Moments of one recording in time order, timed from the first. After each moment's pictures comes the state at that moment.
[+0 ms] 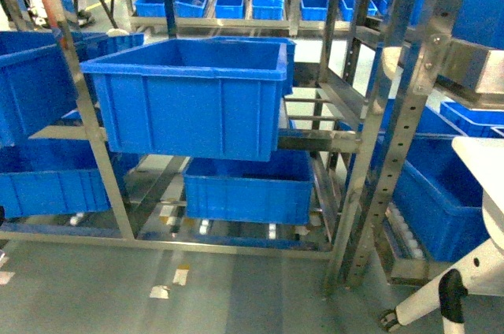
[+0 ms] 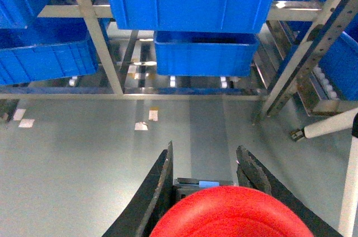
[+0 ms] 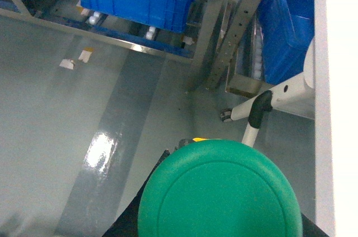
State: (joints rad) left arm -0.53 0.82 0.33 -0.01 -0.44 -0.26; right arm 0.11 1.31 0.17 0.54 0.01 -0.13
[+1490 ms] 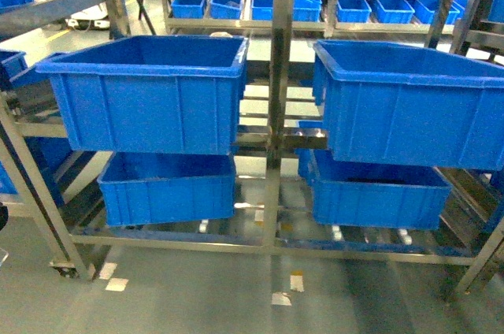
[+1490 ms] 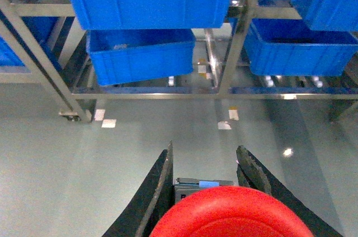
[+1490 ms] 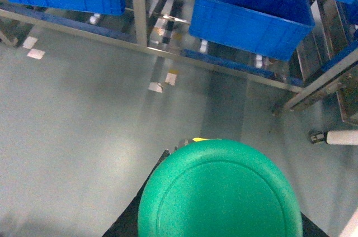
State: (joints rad) left arm -0.53 0.82 0.33 -0.01 -0.44 -0.26; right arm 0.11 1.31 0.17 0.54 0.01 -0.13
